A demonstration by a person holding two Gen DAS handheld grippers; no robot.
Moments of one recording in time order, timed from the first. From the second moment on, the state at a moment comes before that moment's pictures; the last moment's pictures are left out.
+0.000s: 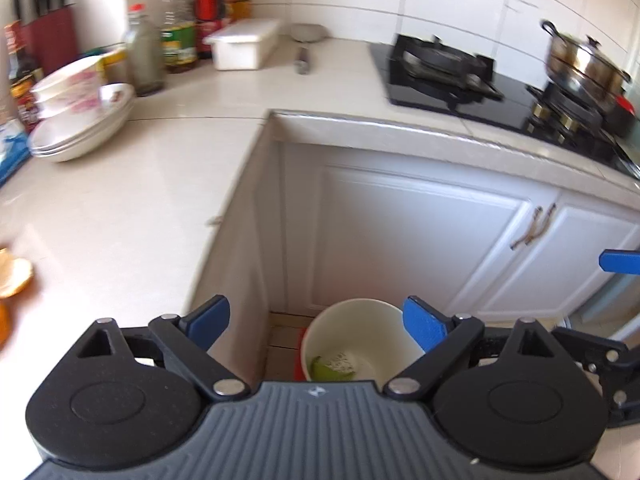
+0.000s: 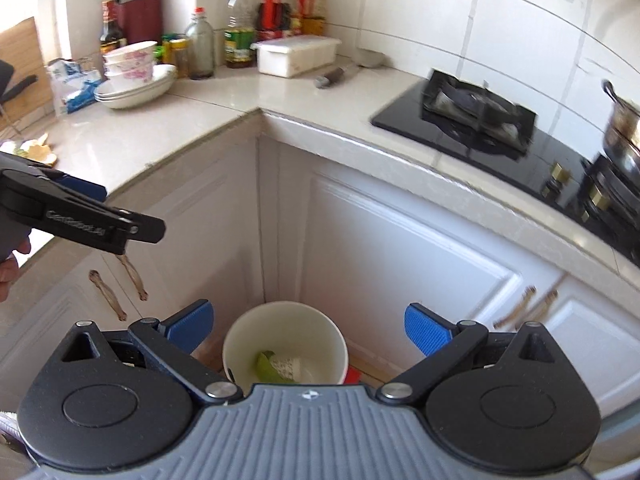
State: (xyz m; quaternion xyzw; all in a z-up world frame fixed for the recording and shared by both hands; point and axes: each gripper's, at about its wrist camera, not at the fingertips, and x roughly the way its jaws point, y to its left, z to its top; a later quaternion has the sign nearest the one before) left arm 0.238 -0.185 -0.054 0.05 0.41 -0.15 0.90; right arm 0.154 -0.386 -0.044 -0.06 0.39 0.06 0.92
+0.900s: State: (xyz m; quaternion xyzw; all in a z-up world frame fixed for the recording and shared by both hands) left arm 0.222 0.019 -0.056 -0.02 0.39 0.13 0.91; right arm 0.260 -0.186 -0.041 -0.14 0.35 0.34 0.86
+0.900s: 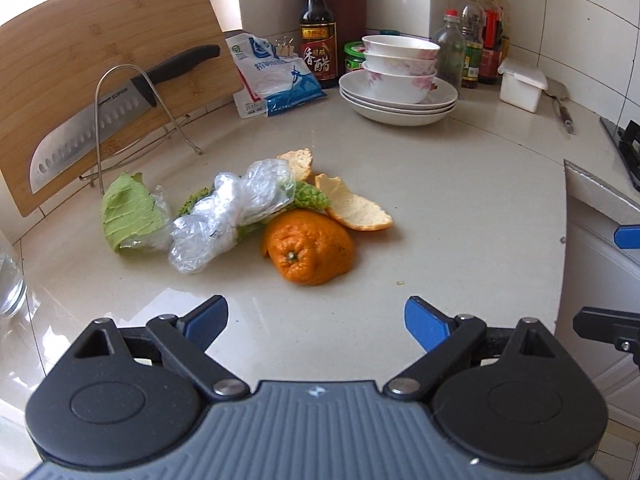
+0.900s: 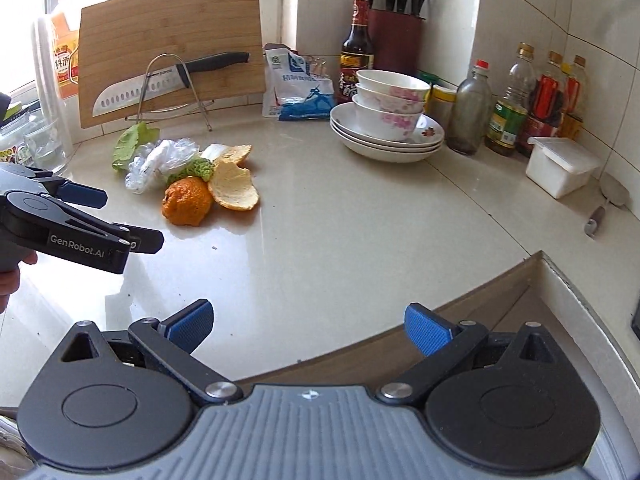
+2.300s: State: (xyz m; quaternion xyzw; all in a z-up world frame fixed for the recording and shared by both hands) left arm 0.226 0.065 -0.066 -0.08 0.40 0.12 0.90; right arm 0.326 -0.080 -0.095 -0.20 0.37 0.44 0.79
